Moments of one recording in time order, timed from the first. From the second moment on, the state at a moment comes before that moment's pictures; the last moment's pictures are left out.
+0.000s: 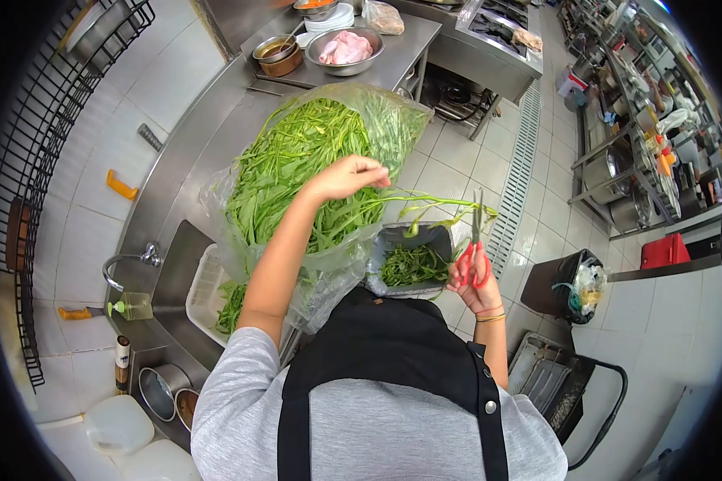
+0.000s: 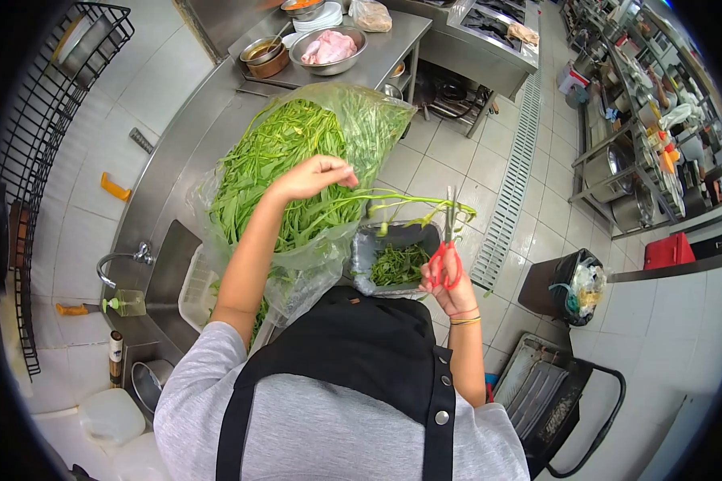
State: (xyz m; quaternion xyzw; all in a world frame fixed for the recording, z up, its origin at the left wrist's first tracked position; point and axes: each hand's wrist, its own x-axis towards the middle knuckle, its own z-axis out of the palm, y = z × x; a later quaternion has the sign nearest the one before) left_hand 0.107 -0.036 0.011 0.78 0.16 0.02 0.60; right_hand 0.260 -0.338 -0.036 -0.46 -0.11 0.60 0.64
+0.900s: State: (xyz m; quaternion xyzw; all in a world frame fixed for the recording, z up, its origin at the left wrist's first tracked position) left_hand 0.146 -0.101 -0.069 0.75 0.27 -0.01 0.60; right_hand 0.246 -0.374 -0.064 -0.38 -0.16 0.79 0.45
